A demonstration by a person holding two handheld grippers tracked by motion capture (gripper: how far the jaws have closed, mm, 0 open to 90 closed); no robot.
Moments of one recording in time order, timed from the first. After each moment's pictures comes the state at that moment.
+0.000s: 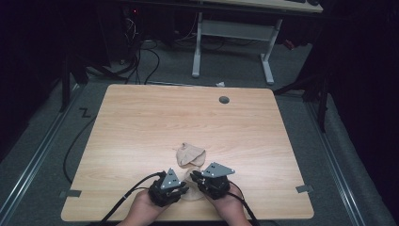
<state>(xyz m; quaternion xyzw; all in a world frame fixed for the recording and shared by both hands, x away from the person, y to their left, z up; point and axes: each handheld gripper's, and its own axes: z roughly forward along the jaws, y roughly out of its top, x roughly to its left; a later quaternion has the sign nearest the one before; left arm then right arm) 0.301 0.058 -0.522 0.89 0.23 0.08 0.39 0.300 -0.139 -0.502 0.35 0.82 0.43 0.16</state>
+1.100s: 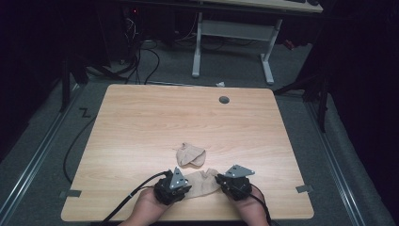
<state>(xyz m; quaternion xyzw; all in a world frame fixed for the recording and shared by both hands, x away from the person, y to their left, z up) 0.308 0.053 -0.521 0.89 0.25 0.11 0.36 0.296 -0.201 -0.520 0.40 0.83 0.34 0.18</state>
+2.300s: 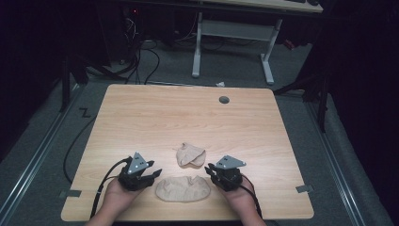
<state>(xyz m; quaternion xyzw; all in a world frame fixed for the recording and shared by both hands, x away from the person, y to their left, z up) 0.340 0.151 -0.503 0.83 0.34 0.17 0.41 0.323 -0.175 -0.500 0.38 0.82 0.38 0.20</state>
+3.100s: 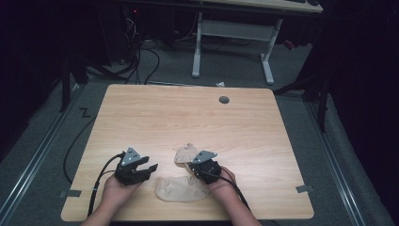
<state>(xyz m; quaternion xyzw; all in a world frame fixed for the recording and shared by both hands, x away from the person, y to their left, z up) 0.352 0.158 -0.509 0.81 0.37 0.14 0.42 0.353 -0.121 -0.517 0.33 0.87 0.33 0.17</state>
